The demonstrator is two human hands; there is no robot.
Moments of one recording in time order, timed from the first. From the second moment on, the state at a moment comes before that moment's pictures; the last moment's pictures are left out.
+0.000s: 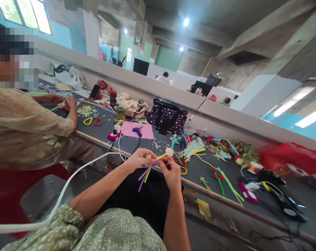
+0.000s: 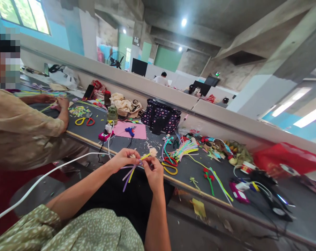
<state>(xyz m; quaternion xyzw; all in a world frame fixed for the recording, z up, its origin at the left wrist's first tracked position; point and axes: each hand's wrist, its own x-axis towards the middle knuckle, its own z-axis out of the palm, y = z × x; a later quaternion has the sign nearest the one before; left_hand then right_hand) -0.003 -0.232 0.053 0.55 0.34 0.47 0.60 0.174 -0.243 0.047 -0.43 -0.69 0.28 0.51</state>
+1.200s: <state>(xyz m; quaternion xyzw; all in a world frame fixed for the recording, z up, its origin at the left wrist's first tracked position) 0.001 -0.267 0.068 0.76 0.47 0.44 -0.13 0.150 -0.259 0.054 -0.49 -0.67 0.20 0.52</state>
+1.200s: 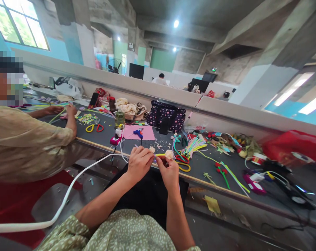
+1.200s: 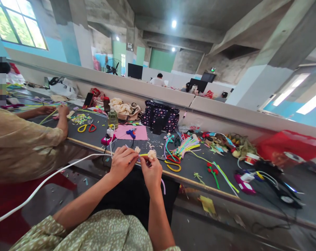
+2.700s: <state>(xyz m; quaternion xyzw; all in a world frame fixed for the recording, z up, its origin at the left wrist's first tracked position) -0.003 -0.248 0.063 0.59 0.27 0.52 0.57 0.175 -0.250 0.068 -0.37 -0.72 0.28 0.51</state>
